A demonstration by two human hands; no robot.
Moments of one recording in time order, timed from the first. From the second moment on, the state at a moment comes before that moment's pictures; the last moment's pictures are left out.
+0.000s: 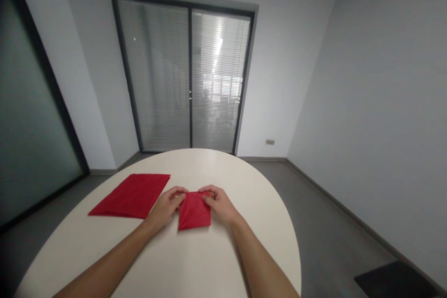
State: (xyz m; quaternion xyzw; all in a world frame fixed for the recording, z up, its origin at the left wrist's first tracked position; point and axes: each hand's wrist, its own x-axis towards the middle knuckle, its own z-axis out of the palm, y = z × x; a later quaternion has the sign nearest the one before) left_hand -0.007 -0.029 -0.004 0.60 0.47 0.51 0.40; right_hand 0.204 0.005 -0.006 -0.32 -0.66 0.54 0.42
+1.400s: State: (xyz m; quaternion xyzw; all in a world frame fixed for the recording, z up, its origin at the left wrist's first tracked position) left_hand 0.006 -0.043 -0.028 0.79 0.53 0.29 0.12; right_hand 0.203 0.003 -0.023 -0.48 -0.81 0.17 0.30
